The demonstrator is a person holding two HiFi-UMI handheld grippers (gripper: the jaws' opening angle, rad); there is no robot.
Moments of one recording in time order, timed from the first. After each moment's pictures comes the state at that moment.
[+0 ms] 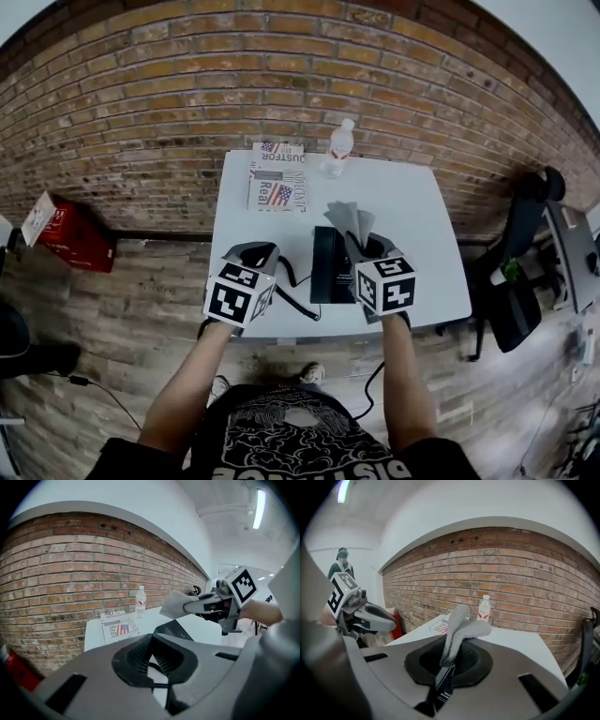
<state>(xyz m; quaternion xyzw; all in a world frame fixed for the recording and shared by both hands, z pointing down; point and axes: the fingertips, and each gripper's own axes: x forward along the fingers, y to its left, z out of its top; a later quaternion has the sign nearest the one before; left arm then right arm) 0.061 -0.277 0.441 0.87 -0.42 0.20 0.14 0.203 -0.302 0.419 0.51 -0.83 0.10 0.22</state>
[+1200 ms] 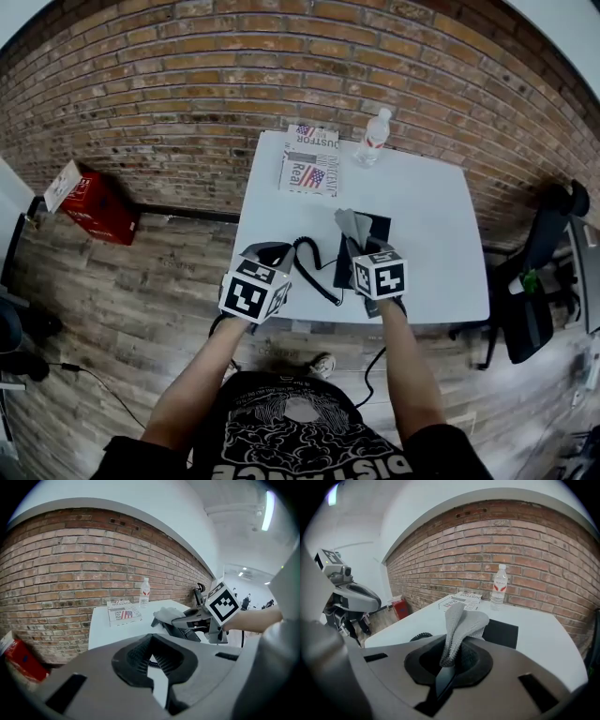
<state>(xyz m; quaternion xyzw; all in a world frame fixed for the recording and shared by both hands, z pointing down) 0.034 -0.236 0.475 0.85 -0.44 0.21 0.18 0.164 -0.294 0.522 0.46 -0.83 0.16 0.28</state>
